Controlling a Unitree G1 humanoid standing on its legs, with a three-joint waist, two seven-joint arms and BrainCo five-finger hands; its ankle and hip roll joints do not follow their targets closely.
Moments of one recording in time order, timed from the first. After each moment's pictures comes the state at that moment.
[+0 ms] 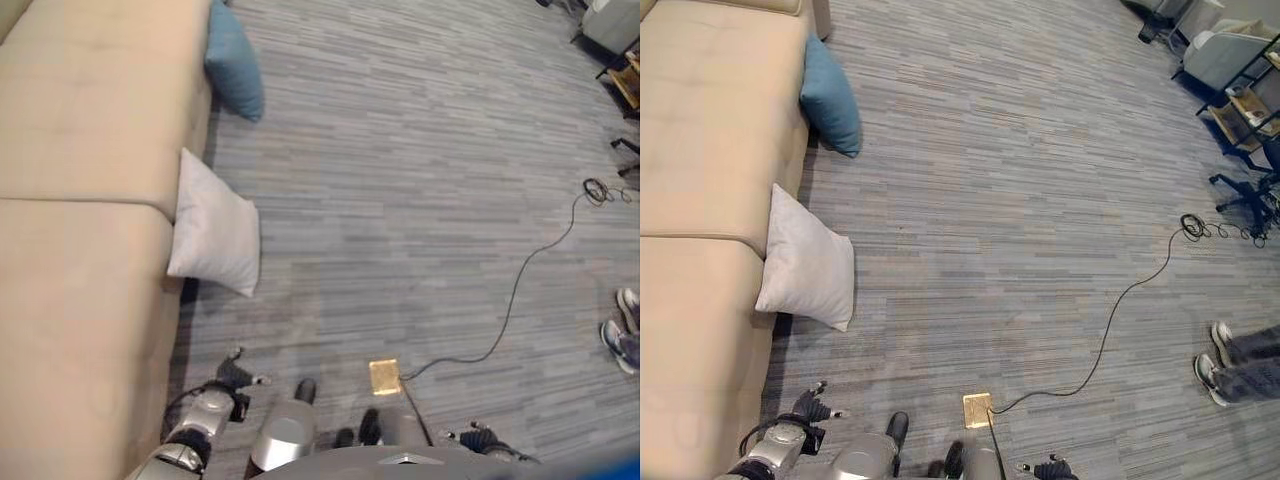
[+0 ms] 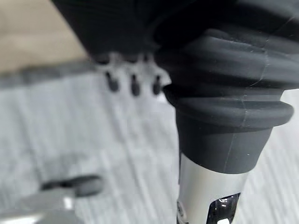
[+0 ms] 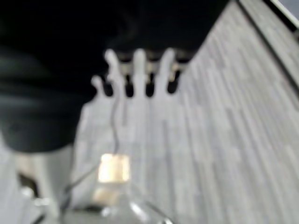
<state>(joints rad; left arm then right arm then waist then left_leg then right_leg) -0.08 0.30 -0.26 1.08 -0.10 -0.05 0.12 -0.03 -0.18 0.20 1.27 0.08 -0.02 -0.20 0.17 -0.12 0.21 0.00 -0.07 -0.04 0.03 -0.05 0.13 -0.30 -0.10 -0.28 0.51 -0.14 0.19</state>
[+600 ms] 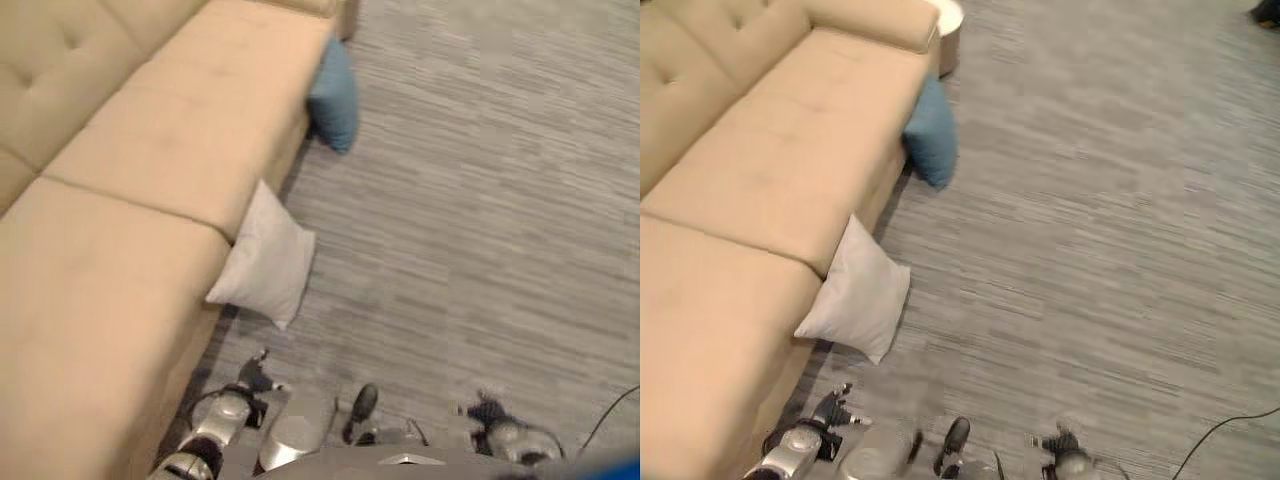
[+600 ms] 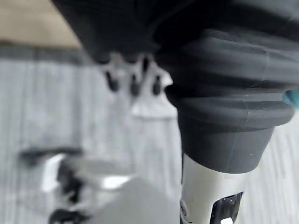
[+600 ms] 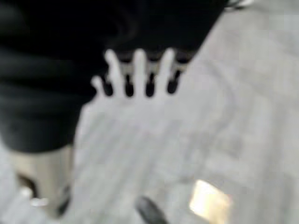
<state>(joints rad) -0.11 0.31 -0.30 1.00 -0.12 -0.08 0.09 -0.19 -0.21 0.21 1.27 0.06 -0.03 -0.21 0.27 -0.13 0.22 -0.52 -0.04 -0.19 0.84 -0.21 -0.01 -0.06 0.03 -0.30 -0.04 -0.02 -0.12</state>
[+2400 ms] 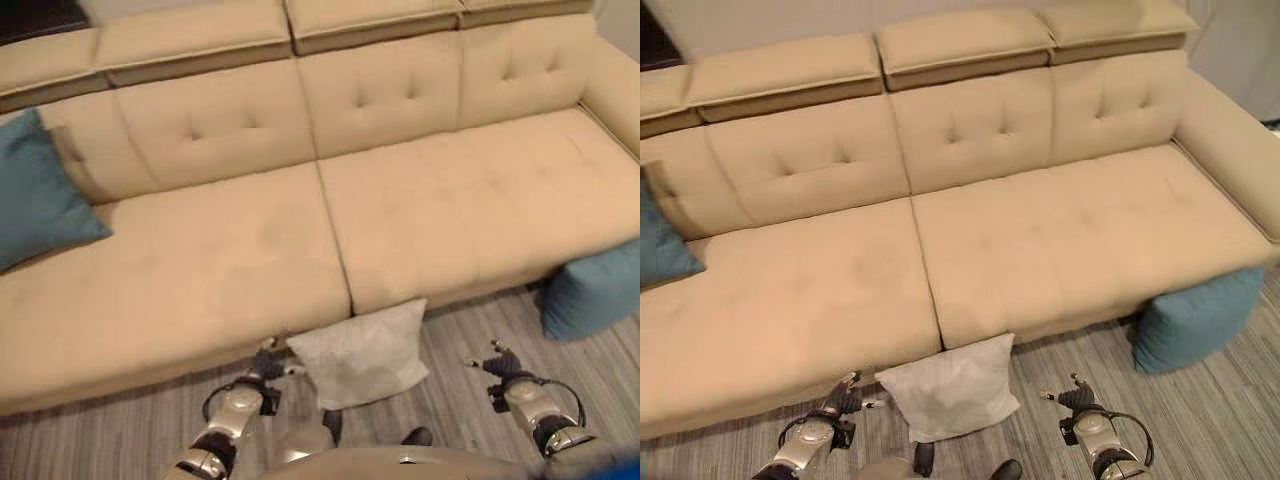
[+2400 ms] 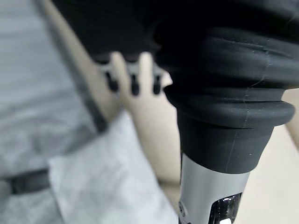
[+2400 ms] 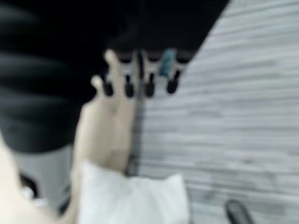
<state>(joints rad) -0.06 0.25 -0.27 1.00 -0.18 -0.11 0.11 -0.21 -0.34 0.26 1.17 0.05 -0.05 -0.20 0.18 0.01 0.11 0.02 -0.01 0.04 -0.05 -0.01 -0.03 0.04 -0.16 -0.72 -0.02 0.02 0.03</state>
